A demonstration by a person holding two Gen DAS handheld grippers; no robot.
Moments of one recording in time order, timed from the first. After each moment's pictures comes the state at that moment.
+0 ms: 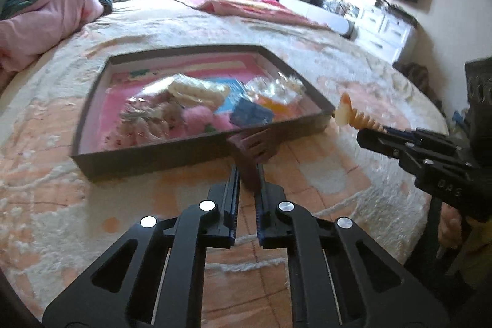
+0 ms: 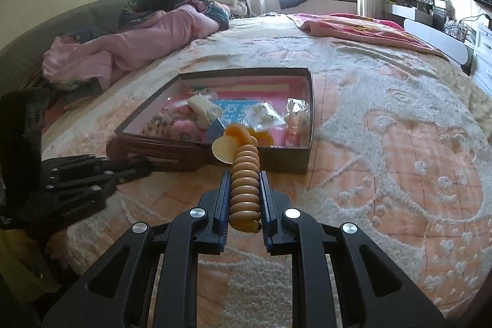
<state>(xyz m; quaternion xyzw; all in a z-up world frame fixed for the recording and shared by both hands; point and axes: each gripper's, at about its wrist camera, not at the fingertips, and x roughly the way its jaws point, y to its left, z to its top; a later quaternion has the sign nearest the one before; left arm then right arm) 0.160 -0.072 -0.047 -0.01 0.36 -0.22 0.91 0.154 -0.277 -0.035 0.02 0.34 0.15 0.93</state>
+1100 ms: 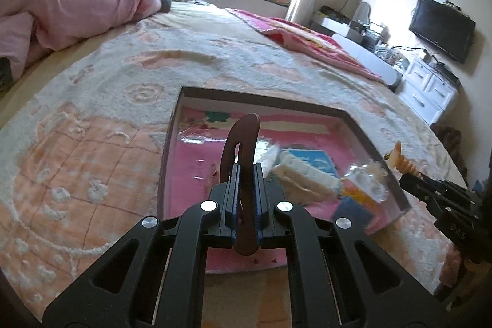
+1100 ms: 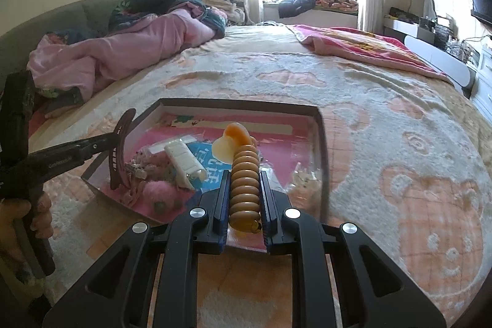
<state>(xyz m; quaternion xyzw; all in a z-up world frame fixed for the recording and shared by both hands) 0.254 -0.002 -0.041 -0.10 0.34 -0.12 0.93 0.249 -0.247 -0.029 -0.02 0.32 0.14 0.94</state>
